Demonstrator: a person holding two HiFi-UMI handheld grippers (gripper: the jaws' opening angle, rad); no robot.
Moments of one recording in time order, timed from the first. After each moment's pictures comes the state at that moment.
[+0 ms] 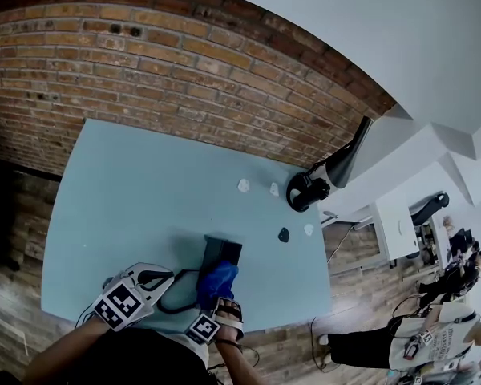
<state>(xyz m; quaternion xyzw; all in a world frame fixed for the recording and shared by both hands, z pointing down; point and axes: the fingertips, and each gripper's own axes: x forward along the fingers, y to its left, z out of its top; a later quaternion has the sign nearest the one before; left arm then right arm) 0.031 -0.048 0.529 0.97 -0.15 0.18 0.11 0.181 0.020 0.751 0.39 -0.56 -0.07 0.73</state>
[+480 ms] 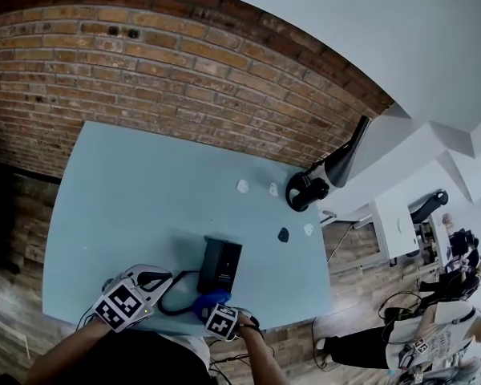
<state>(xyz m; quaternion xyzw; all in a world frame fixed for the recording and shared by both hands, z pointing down) 0.026 -0.050 0.538 0.96 -0.15 0.19 0.11 0.141 0.092 0.760 0.16 -0.71 0.25 0.64</state>
